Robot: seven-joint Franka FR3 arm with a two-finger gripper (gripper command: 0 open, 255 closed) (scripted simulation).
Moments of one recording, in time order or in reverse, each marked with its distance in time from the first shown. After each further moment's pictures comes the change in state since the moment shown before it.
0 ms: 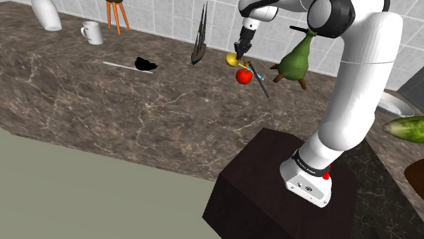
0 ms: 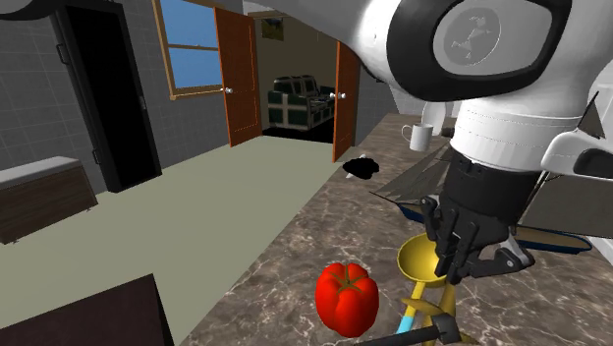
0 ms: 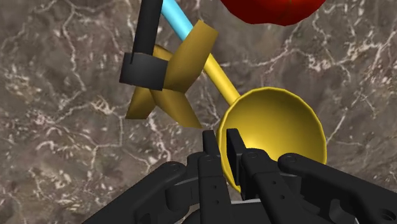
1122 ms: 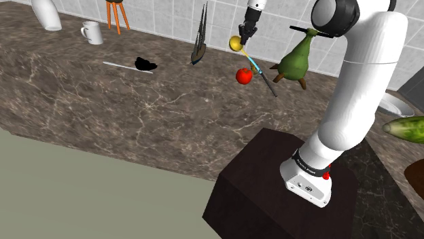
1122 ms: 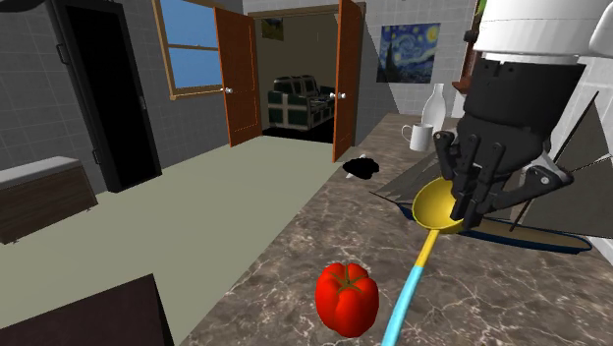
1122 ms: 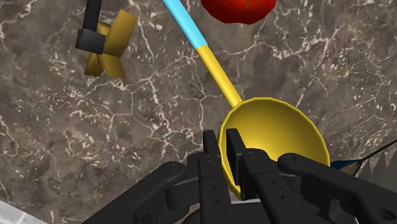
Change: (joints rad) arm -0.011 -0.029 -0.011 0.186 -0.022 -0.210 0.030
